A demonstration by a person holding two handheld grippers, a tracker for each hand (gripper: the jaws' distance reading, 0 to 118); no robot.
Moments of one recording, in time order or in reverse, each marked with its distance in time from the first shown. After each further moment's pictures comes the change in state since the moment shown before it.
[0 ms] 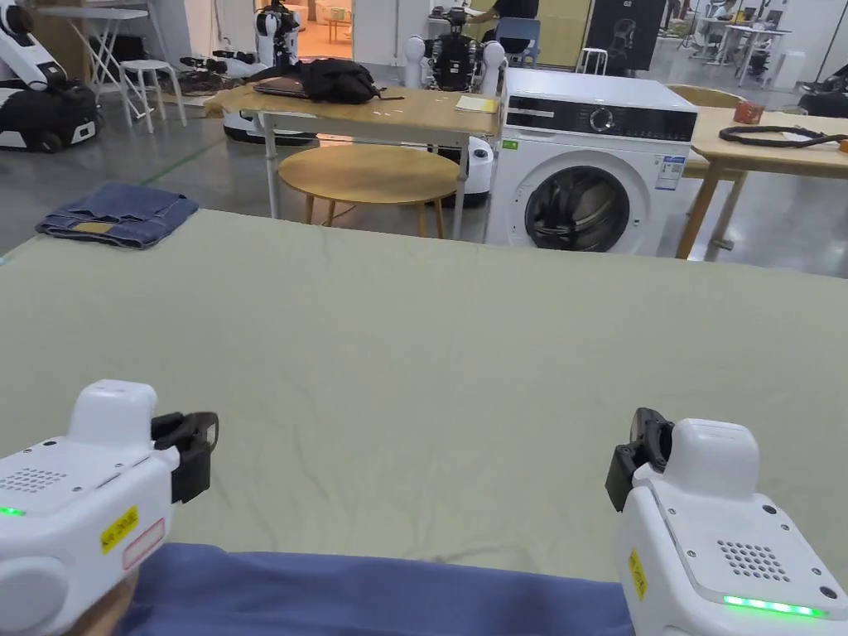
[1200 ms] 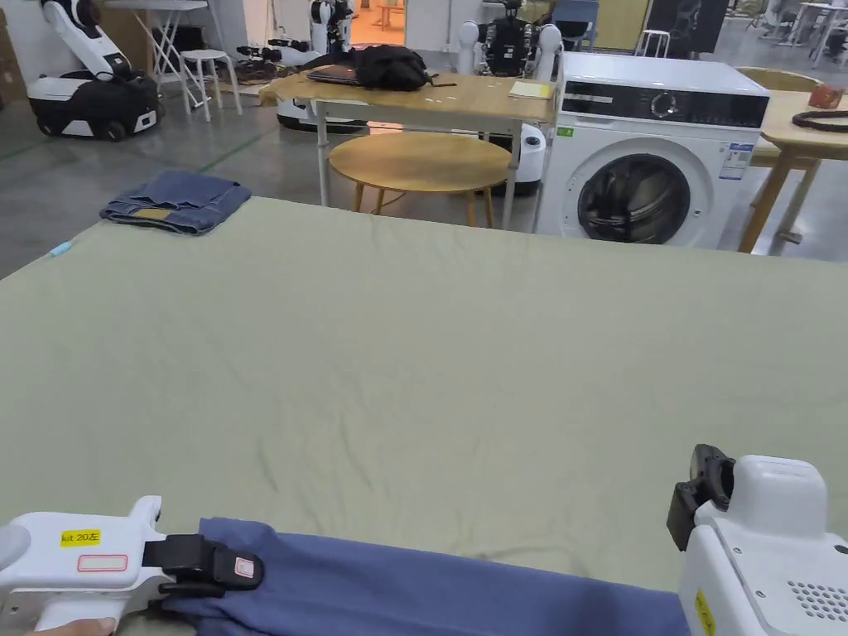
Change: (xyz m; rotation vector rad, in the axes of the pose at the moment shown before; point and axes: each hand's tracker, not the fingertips) left arm -0.116 -0.122 -0.089 -0.574 -0.540 0.813; right arm 0.012 -0.017 -0.006 -0.077 0.010 0.058
